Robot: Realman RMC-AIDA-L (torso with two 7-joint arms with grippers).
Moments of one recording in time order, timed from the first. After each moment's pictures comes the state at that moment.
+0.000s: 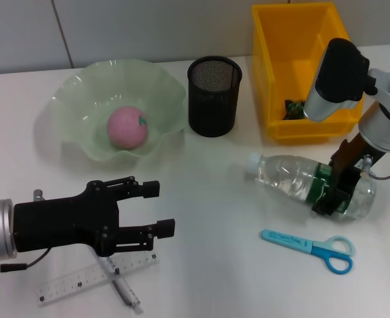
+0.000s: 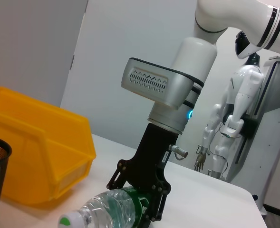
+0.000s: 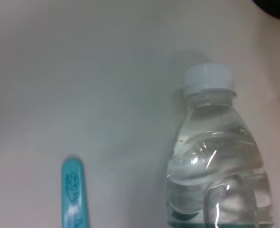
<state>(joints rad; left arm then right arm) -0.44 -2.04 1.10 0.60 1.64 1.64 -1.33 0.79 2.06 -1.15 -0.93 -2.80 -1.51 2.07</state>
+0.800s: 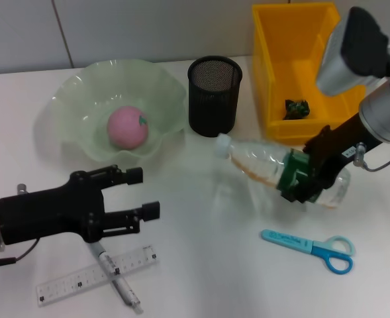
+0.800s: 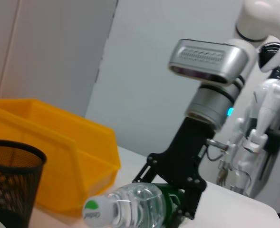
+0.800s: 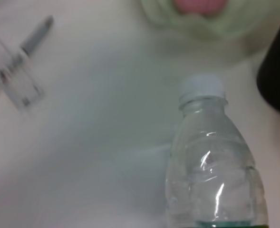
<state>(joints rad) -0.43 -2.04 1.03 0.60 1.64 1.63 -1.33 0.67 2.06 -1.13 -1.17 -2.54 -1.60 2.05</state>
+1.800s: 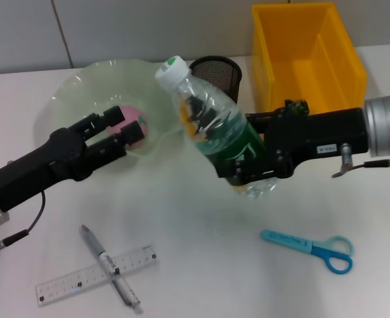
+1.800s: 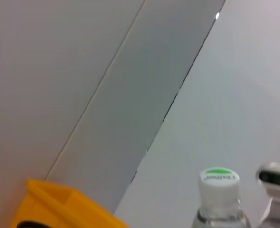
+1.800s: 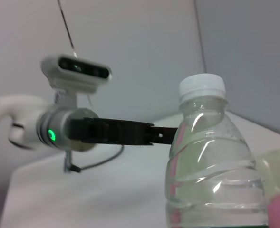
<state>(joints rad) -0.49 -2.07 0.76 0.34 1.52 1.67 -1.32 0.54 2.07 -0.94 -0.90 -1.87 -1.61 1.58</state>
